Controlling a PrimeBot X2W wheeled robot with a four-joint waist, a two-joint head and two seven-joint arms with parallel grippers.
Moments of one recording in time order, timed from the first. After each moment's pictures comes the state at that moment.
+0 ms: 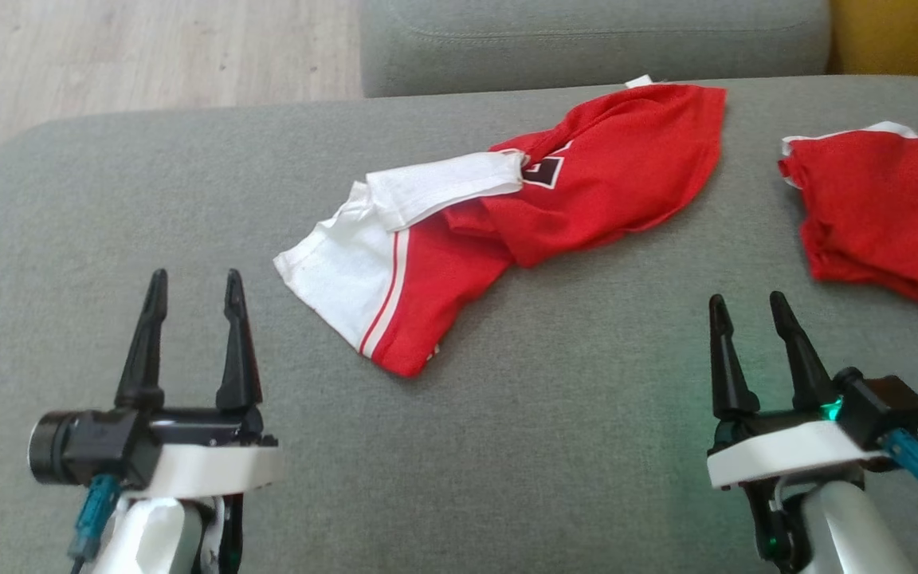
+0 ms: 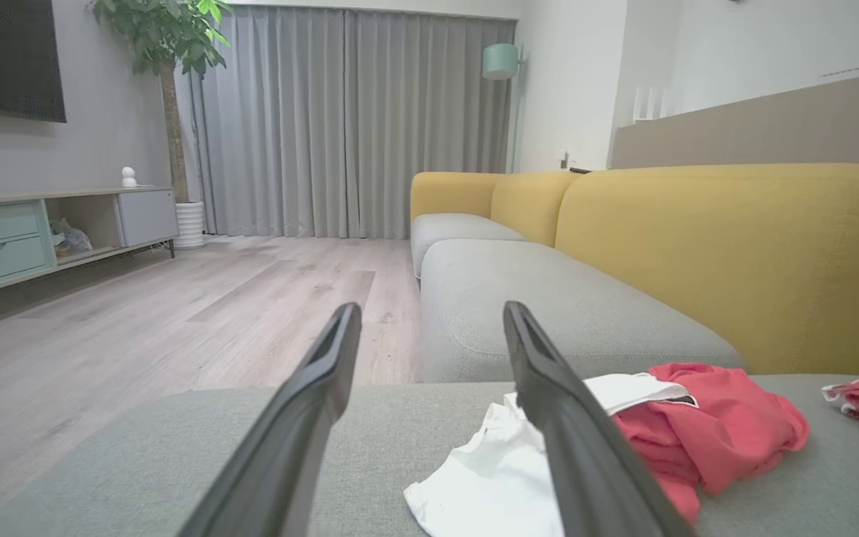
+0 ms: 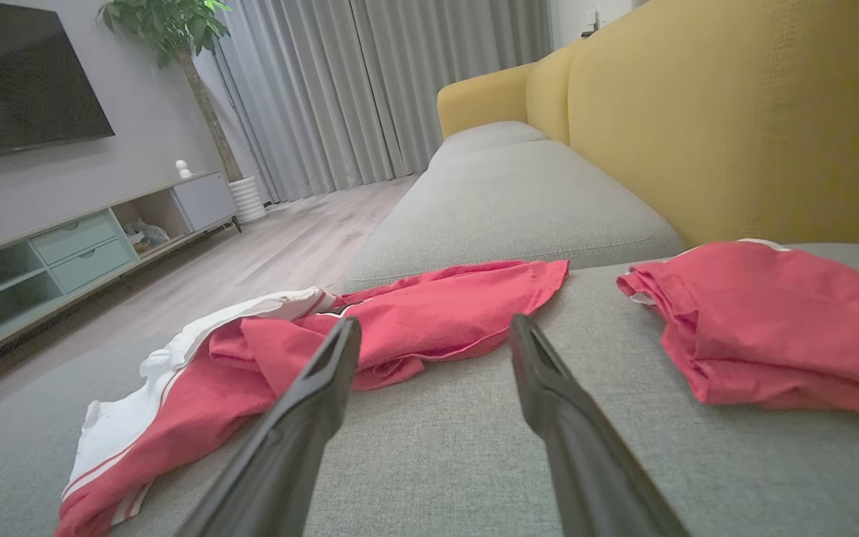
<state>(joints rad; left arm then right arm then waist) -0.11 0.25 -0.29 0.03 -0.34 0.18 -0.26 -0.08 -0.05 0.07 0.26 0.23 0.13 -0.25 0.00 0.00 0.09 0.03</state>
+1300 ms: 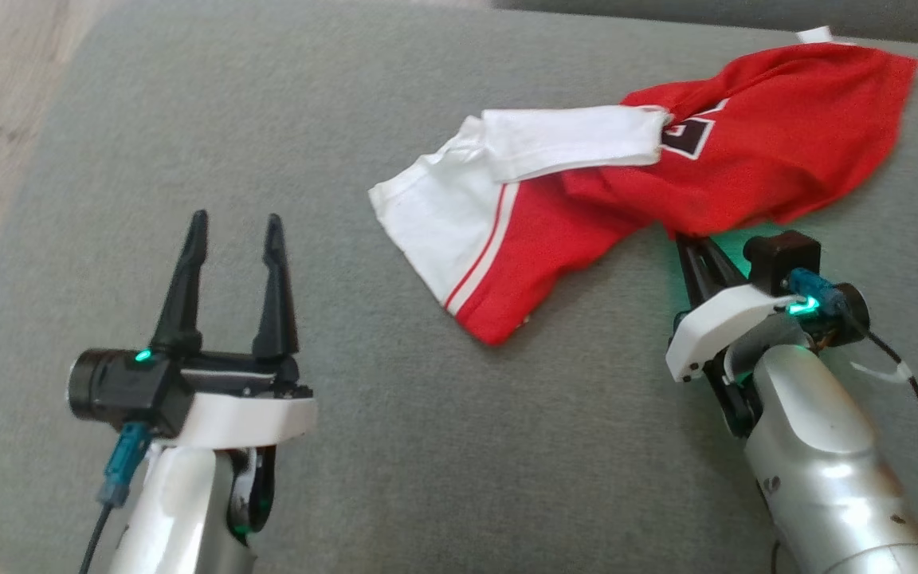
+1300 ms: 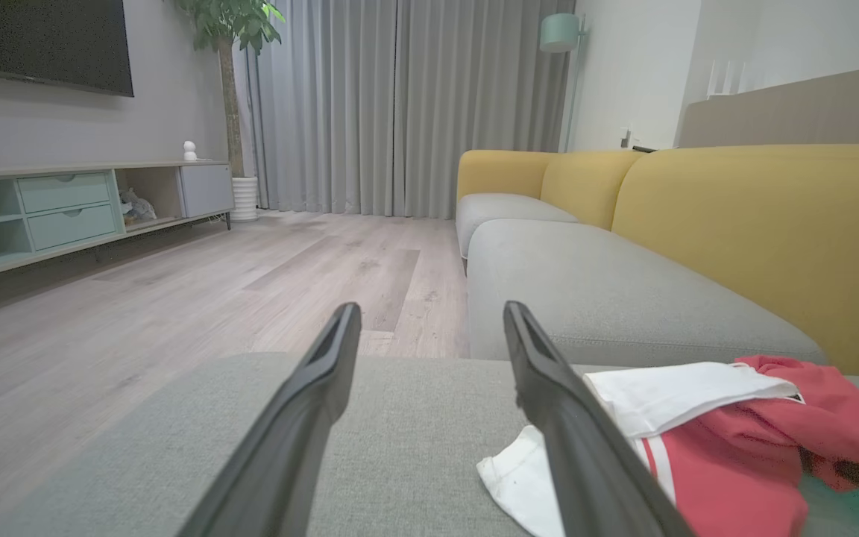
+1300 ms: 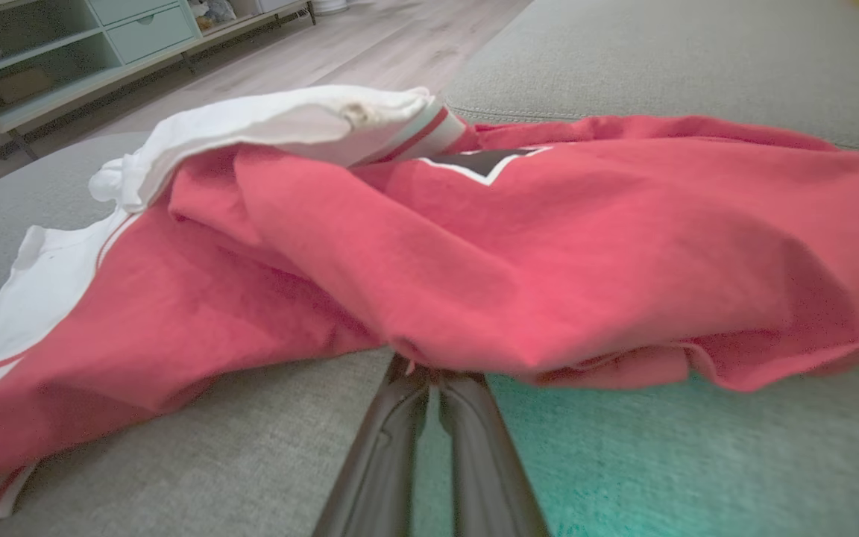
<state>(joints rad) -0.22 0.08 -0.20 0.11 -0.21 0.02 -0.26 -0.57 -0.06 0.14 0.88 0.07 0.13 -0.20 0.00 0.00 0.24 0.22</state>
